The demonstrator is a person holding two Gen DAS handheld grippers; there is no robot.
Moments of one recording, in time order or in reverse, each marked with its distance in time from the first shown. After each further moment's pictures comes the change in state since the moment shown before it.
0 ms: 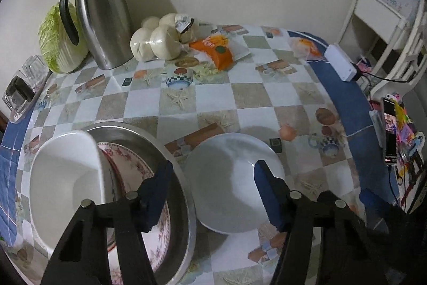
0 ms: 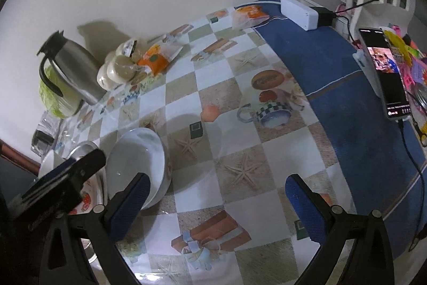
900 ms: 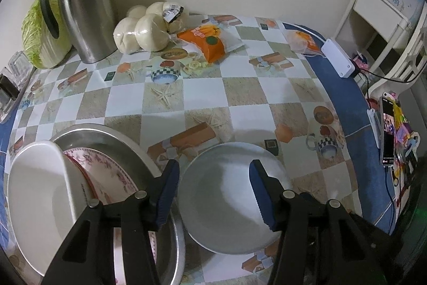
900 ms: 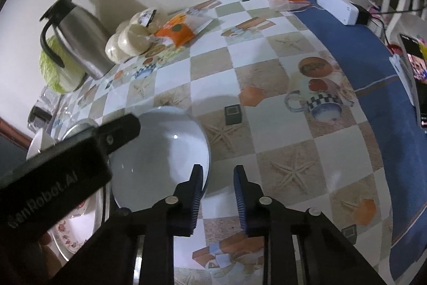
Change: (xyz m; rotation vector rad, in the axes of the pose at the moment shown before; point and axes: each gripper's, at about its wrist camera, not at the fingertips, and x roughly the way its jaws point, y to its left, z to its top) left arm 0.024 -0.005 0.007 0.010 0.048 -0.066; right arm 0.044 0.042 -0.006 -0.073 0.067 0.018
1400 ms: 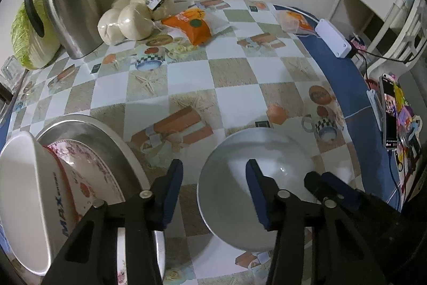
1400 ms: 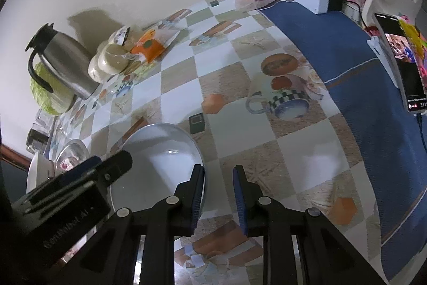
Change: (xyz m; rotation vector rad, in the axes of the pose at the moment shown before) left arm 0.015 -0.018 -0.011 0.049 0.056 0.002; right arm -0.010 -0.040 0.005 0.100 -0.015 -0.009
